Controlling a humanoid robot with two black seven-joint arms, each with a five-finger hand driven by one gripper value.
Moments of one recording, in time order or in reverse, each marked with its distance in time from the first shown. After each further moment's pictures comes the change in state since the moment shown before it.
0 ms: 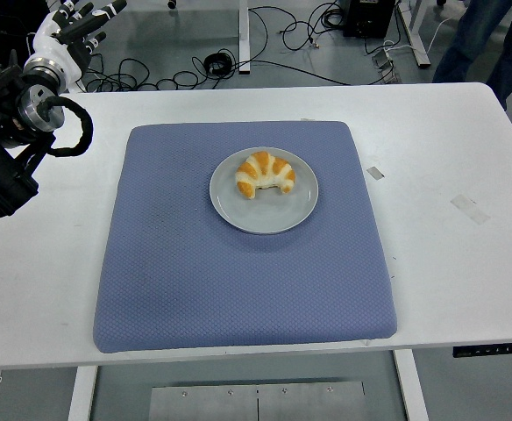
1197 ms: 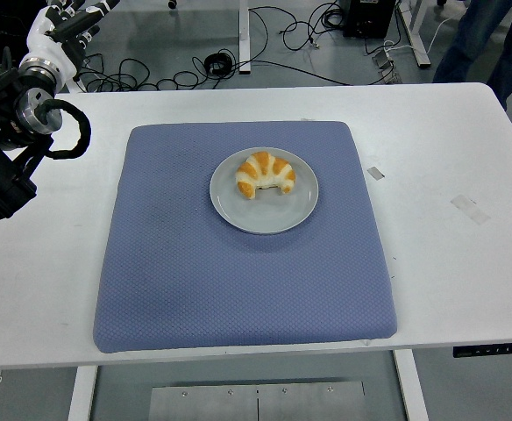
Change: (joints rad) left arm 0.011 0.002 -0.009 -0.003 0.012 -0.009 -0.043; right arm -0.001 0.000 0.000 0.000 0.000 0.000 0.000
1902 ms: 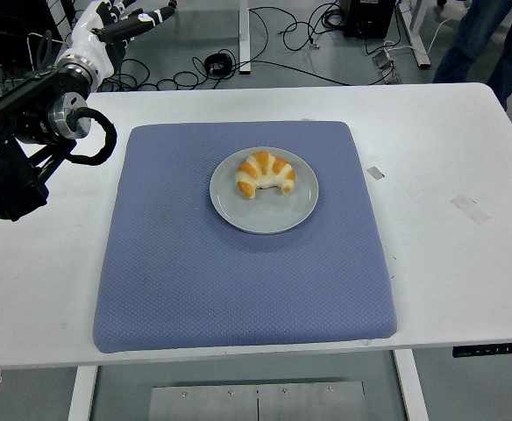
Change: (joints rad) left arm -0.044 0.026 0.213 -0.176 0.071 0.040 0.014; right arm 0.001 0.000 0.000 0.000 0.000 0.000 0.000
